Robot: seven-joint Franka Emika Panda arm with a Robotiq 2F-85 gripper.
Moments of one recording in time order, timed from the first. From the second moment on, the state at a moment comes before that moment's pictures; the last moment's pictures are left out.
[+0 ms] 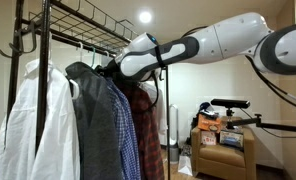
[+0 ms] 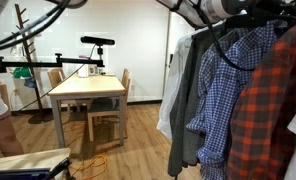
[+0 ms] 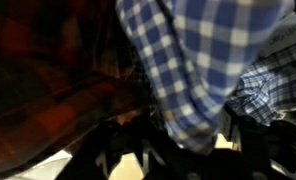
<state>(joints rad) 0.27 0.54 -0.28 -1.26 0.05 2.93 0.25</state>
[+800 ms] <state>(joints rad) 0.28 0.32 -0.41 -1.30 0.02 2.69 0.24</state>
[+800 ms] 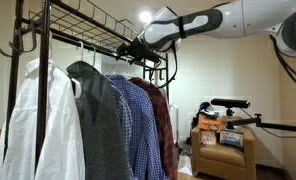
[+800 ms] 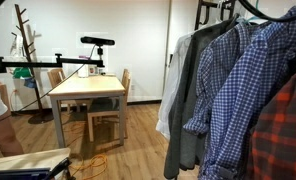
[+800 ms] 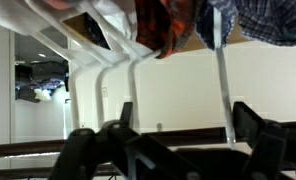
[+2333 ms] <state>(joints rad) 0.03 -0.23 -0.21 -2.15 0.04 2.27 -0.11</state>
